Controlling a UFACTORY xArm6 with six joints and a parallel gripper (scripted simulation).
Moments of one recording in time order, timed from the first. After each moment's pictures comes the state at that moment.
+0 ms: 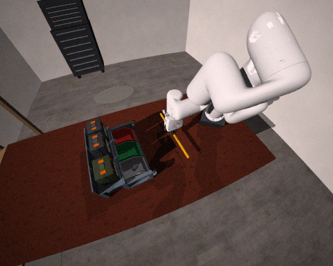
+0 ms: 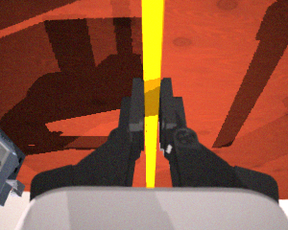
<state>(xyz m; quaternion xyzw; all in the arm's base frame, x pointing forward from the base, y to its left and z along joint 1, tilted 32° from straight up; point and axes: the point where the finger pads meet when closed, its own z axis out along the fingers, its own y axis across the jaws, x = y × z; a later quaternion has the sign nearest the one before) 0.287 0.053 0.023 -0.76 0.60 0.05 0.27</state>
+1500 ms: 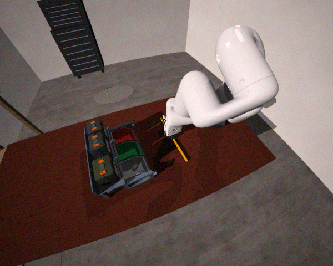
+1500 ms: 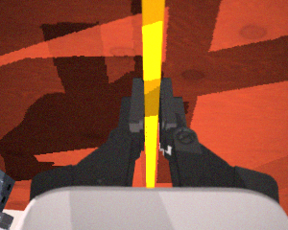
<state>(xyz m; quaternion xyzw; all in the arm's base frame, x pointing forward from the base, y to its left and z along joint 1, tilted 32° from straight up) 0.300 0.075 -0.016 -0.76 0.60 0.05 0.27</state>
